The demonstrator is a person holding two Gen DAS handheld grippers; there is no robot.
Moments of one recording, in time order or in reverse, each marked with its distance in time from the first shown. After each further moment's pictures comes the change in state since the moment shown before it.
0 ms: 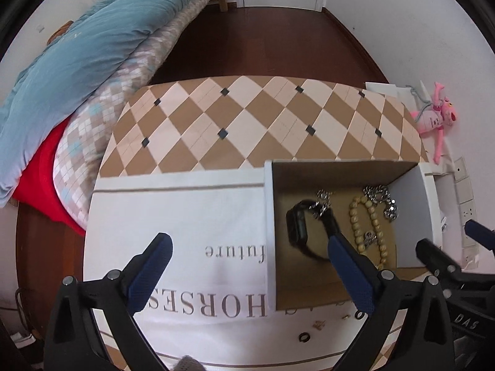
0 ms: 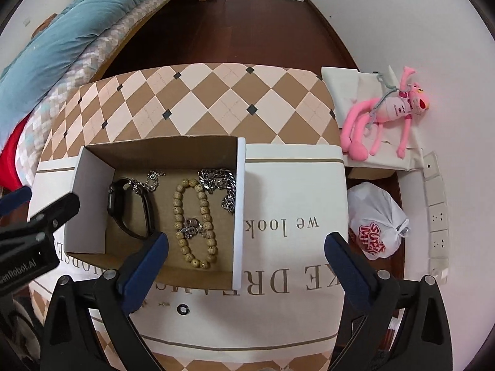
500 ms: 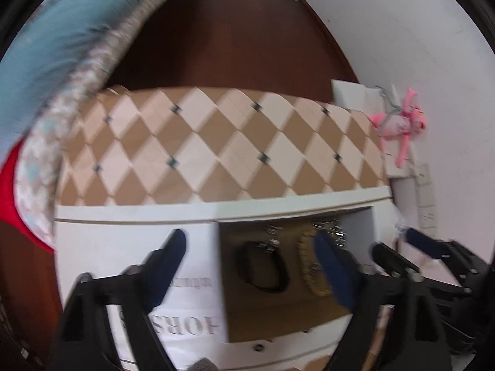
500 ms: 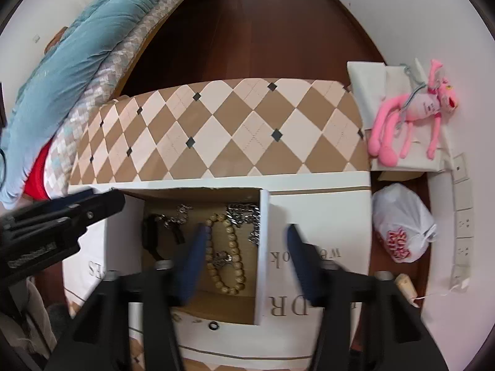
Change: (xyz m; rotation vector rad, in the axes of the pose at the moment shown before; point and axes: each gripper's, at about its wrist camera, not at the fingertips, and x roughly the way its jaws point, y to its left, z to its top) left arm -0.002 -0.015 0.064 0.011 0.083 -0.180; right arm 0.000 -0.008 0.053 0.025 0.052 0.162
